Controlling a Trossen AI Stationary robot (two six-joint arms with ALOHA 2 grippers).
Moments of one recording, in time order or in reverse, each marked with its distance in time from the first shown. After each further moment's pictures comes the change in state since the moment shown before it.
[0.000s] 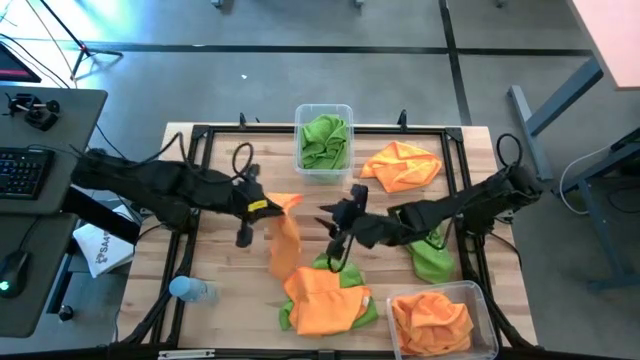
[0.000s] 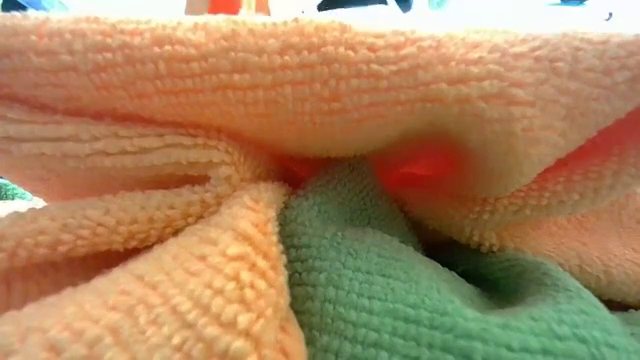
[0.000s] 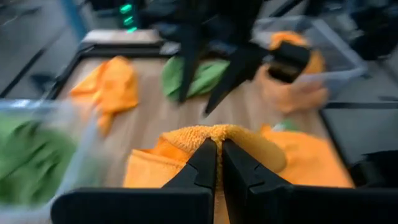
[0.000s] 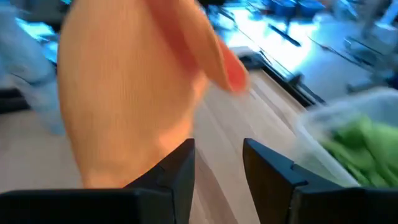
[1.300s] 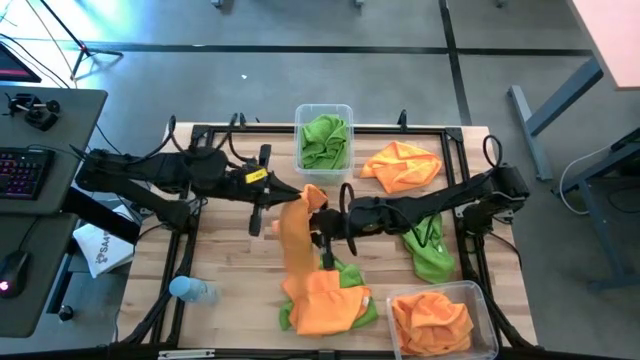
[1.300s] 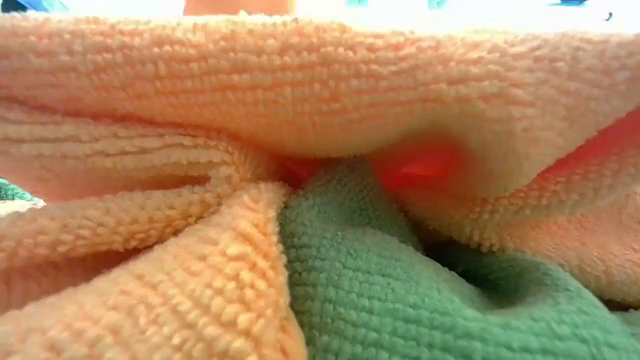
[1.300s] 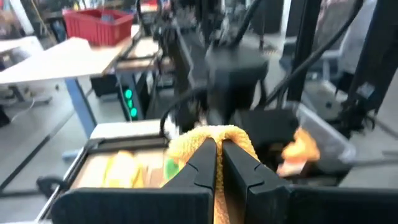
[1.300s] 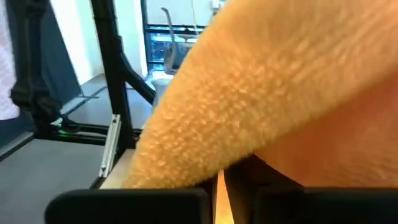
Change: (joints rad) left arm 0.072 0.085 0.125 0.295 0.083 0.183; right arm -0.097 0.100 0.000 0.487 -0.575 -0.281
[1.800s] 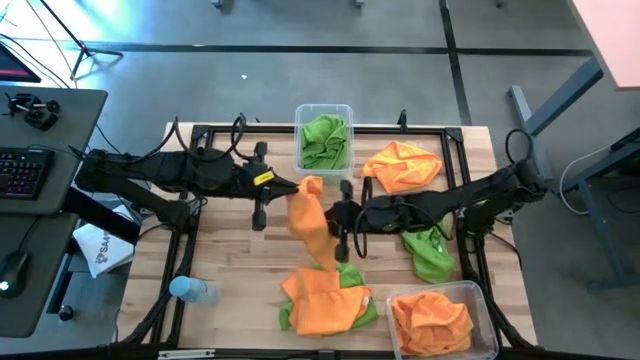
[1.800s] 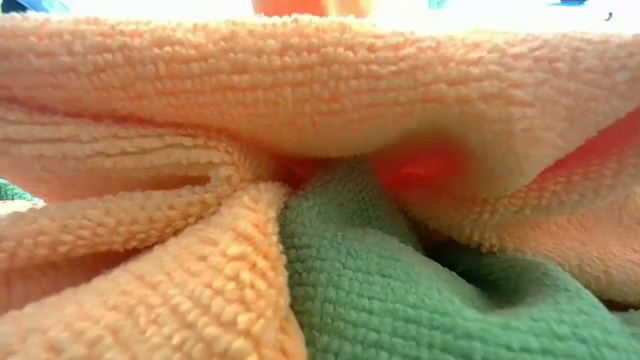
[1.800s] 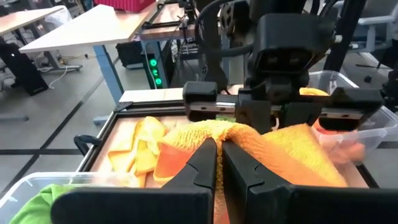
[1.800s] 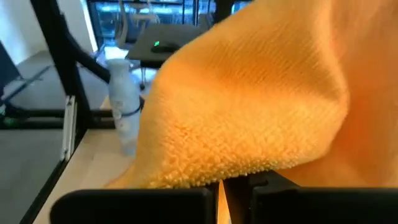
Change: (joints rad) left arm 0.018 -0.005 0.000 -0.136 -0.107 -0.018; right arm 0.038 -0.151 0.000 -0.288 0.245 0.055
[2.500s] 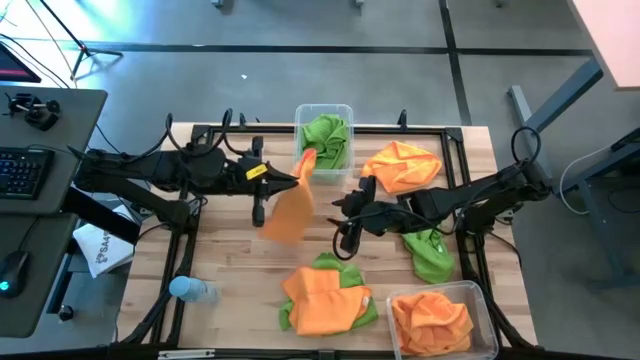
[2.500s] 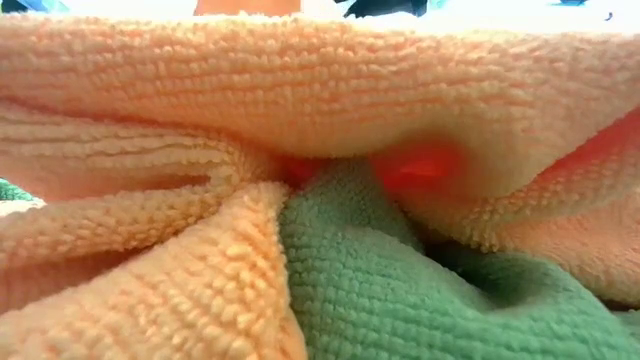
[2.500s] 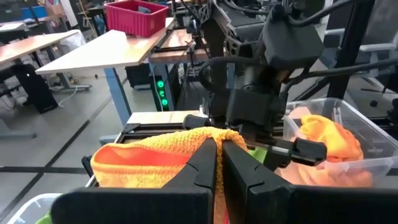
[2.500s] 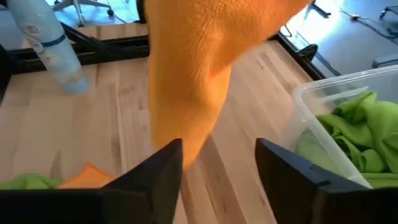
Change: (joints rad) left arm 0.001 -0.016 0.000 0.090 -0.025 0.018; right arm 0.008 -0.046 0.000 -0.410 0.170 0.243
